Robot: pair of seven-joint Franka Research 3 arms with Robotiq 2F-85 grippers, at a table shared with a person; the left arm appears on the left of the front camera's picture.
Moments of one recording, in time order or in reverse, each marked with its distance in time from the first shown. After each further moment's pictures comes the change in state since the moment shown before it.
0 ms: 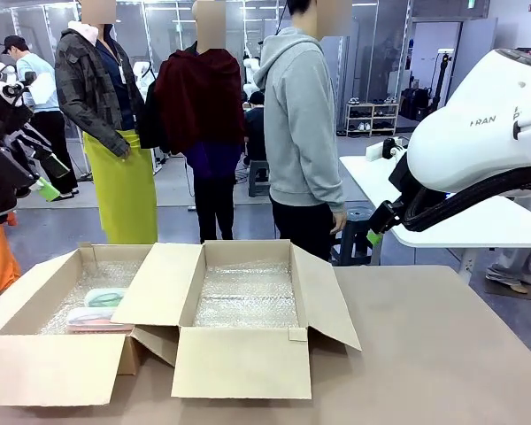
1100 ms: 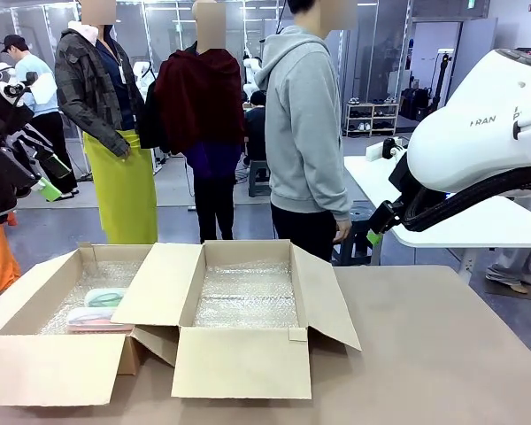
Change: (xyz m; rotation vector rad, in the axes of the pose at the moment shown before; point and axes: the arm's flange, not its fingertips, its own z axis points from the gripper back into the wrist) left arm 0.002 0.000 -0.003 -0.007 -0.004 -0.004; right arm 0.000 0.000 0.000 0.000 0.000 0.000
